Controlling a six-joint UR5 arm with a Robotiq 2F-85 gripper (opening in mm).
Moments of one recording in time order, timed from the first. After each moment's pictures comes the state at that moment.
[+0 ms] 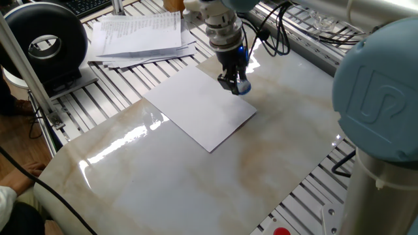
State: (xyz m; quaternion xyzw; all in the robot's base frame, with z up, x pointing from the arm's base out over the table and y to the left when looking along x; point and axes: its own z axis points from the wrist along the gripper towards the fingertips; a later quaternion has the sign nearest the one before) arm 0.517 -0.074 0.051 0.14 -0.98 0.08 0.15
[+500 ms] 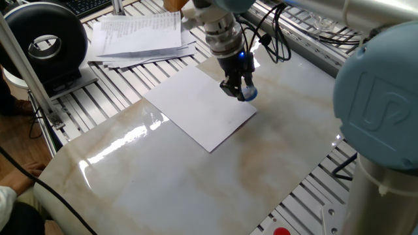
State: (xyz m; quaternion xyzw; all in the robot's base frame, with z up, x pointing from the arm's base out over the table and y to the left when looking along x) arm 0.493 -0.076 0.053 0.12 -0.97 0.11 0.18
